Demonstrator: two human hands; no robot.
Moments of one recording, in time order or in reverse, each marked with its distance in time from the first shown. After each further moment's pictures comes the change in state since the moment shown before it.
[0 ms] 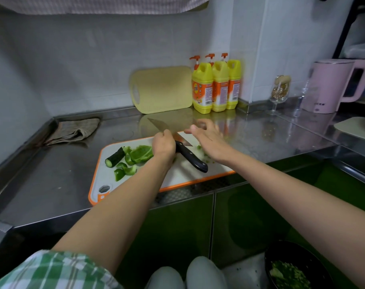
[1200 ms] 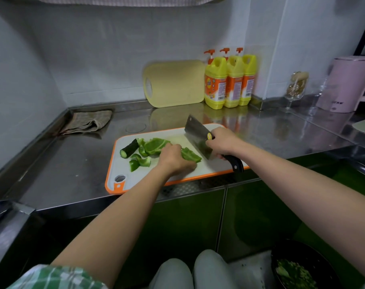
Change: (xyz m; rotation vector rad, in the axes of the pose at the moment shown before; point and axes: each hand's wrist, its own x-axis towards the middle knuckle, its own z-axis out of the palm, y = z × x) left_hand -0.004 -0.044 -0.036 0.905 -0.288 0.275; right_hand 0.018 -0.002 0.013 -0.264 -0.153 0.258
